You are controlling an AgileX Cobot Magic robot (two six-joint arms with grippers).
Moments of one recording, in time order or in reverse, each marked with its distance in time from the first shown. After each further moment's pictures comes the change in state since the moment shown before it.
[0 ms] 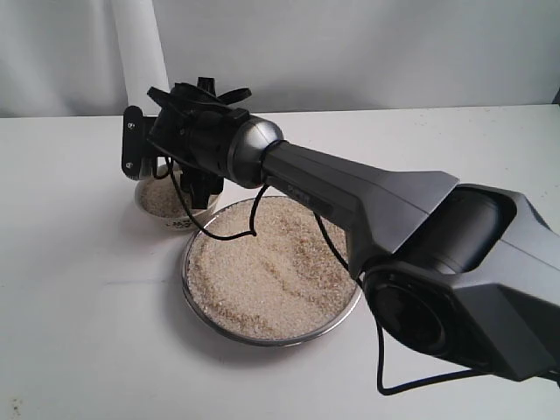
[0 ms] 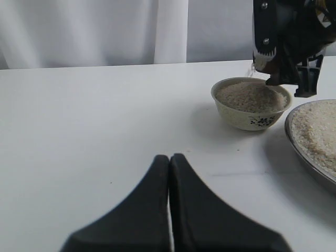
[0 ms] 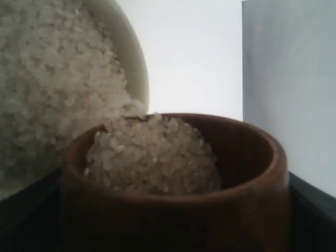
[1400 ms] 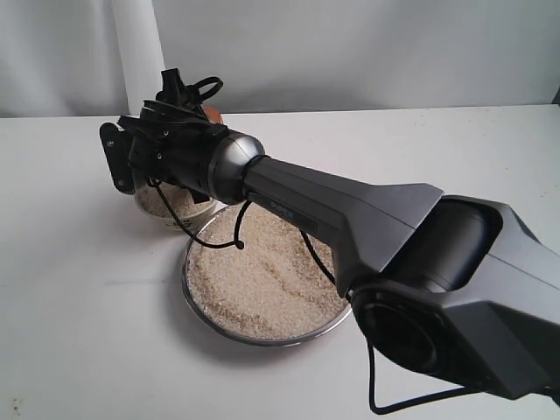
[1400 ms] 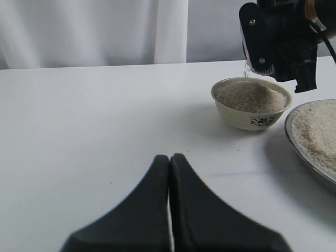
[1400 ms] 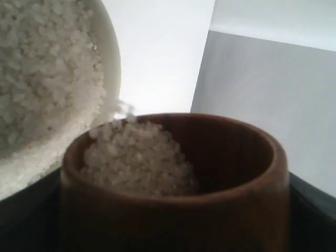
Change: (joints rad) left arm 0.000 0.000 0.000 0.000 0.000 0.000; right arm 0.050 0.010 -0.001 -0.215 -0.032 -0.099
